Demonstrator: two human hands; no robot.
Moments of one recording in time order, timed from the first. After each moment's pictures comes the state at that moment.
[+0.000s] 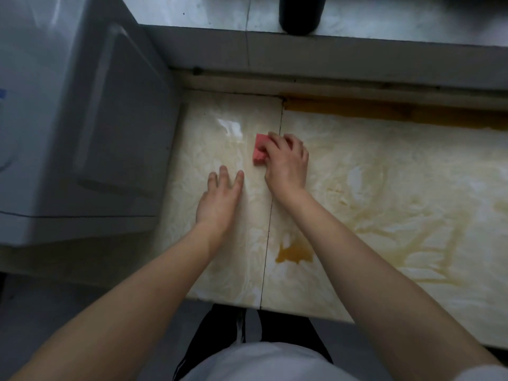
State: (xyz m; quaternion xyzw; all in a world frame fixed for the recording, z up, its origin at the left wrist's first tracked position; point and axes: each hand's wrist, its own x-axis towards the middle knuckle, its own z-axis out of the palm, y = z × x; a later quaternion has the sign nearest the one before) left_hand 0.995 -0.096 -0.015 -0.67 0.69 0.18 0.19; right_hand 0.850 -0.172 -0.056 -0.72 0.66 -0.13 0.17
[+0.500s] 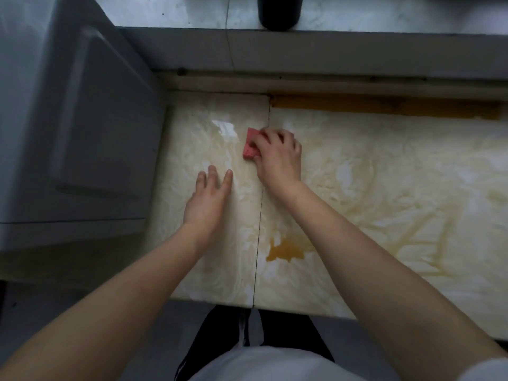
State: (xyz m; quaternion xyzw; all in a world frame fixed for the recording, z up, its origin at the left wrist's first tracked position) left_hand 0.995 -0.093 -0.017 -0.68 0.69 0.18 0.18; right_hand 0.835 -0.183 -0.055 -0.74 0.64 -0.11 0.17
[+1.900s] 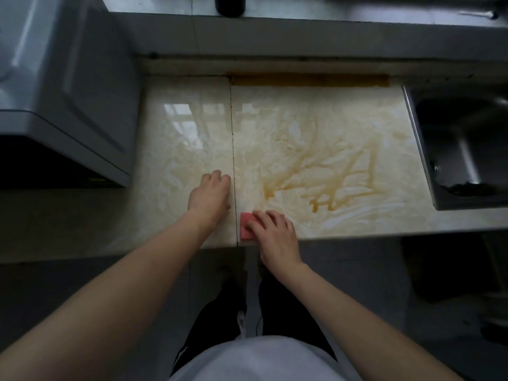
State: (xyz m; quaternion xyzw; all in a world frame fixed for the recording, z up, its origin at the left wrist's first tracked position) left_hand 0.960 0.015 -0.009 -0.61 0.77 0.18 0.10; right_hand 0.792 0.129 -0.033 -0.76 0.63 0.03 0.17
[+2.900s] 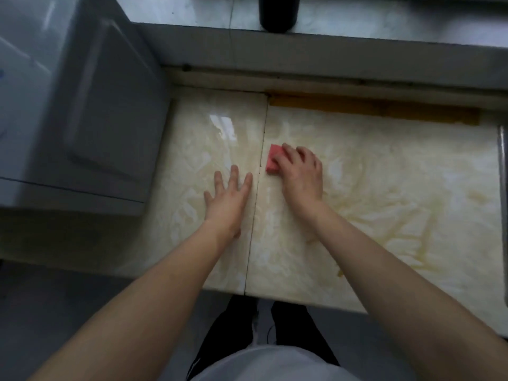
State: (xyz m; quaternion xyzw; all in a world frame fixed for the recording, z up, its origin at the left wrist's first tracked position) left_hand 0.947 -0.069 -0.017 -0.67 0.67 0.26 0.18; right_hand 0.773 -0.128 -0.055 -0.76 0.63 -0.05 0.13
